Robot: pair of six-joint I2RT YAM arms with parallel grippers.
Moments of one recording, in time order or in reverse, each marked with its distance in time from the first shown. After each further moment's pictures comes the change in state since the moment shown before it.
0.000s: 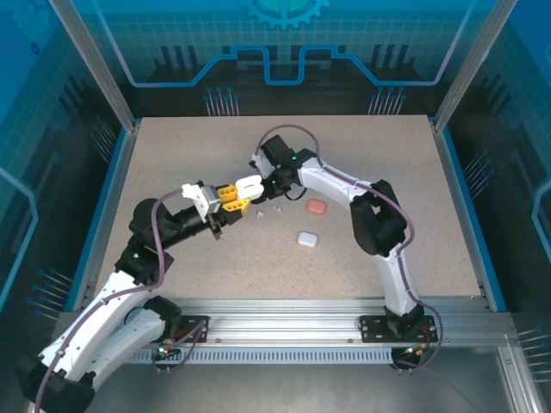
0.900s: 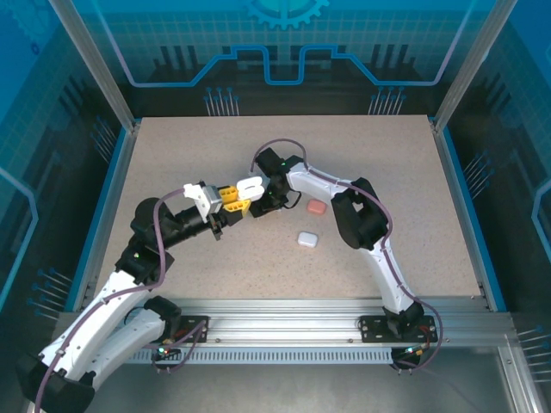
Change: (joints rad) left arm 0.000 0.006 0.000 -0.018 0.000 0.000; right arm 0.008 0.157 0.070 -0.115 -0.054 -0.043
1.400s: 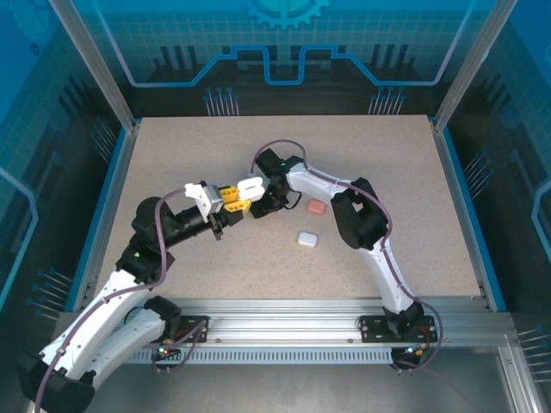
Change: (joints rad) left arm 0.000 0.005 0.000 -0.007 0.000 0.000; right arm 0.000 0.002 0.000 -0.013 -0.013 -0.007
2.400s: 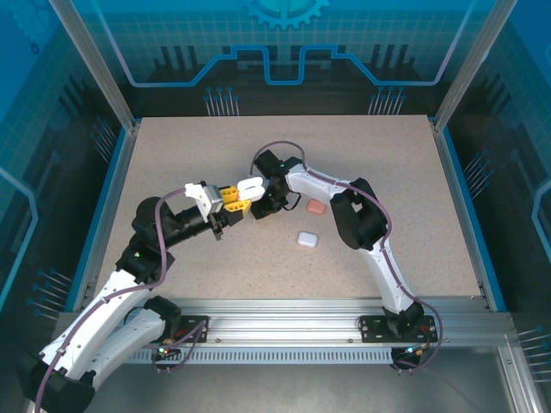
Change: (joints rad) left arm 0.000 0.000 0.000 0.000 0.000 0.000; right arm 0.007 -0.005 -0.018 0.013 0.006 -0.007
